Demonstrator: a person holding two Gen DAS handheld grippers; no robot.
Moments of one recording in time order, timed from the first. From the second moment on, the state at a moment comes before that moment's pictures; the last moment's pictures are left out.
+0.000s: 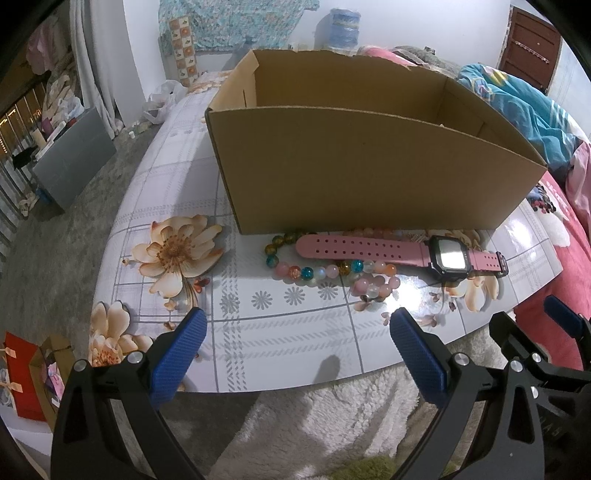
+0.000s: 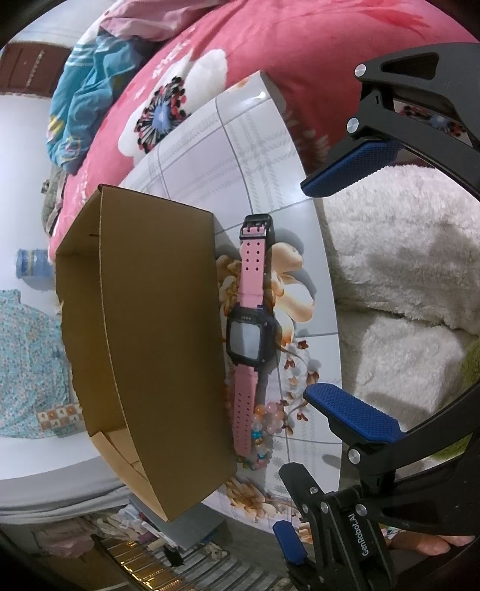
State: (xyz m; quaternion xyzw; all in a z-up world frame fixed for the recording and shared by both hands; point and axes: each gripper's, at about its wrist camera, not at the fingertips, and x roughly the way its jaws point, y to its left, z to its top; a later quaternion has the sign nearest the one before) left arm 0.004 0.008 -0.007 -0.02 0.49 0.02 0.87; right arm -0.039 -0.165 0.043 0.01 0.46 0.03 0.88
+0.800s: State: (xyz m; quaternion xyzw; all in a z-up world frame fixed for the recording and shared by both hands) left arm -0.005 0.068 -0.001 -0.14 0.41 -0.17 0.89; right arm -0.032 -0.143 0.051 0.05 0.43 0.16 0.89
